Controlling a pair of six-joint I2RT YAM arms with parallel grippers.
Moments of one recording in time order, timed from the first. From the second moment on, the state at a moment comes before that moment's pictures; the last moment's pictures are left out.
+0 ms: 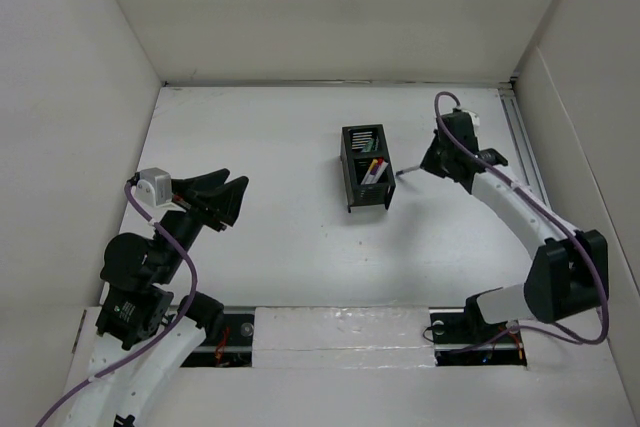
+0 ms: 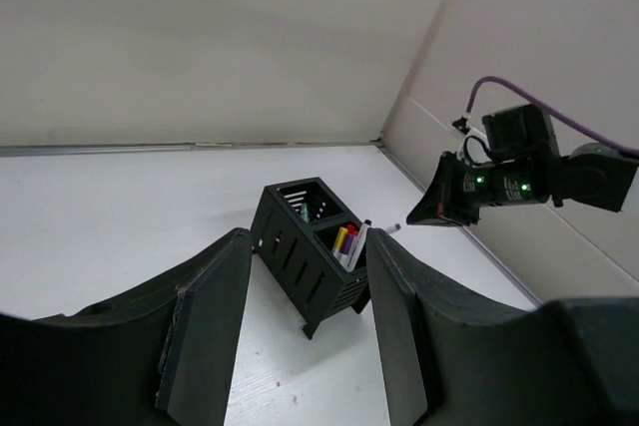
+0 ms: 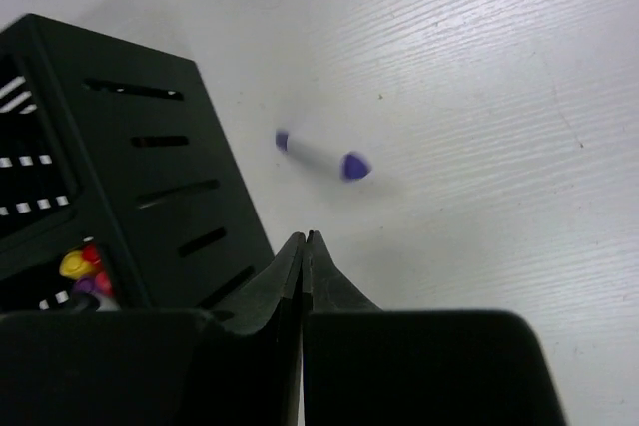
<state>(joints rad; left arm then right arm) -0.45 0.33 0.78 -0.22 0.06 -0.38 0.27 1.41 1.07 -0.46 0.22 0.61</state>
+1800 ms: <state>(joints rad) -0.45 0.34 0.78 -0.22 0.06 -0.38 0.28 2.15 1.68 -0.76 0.23 0.49</state>
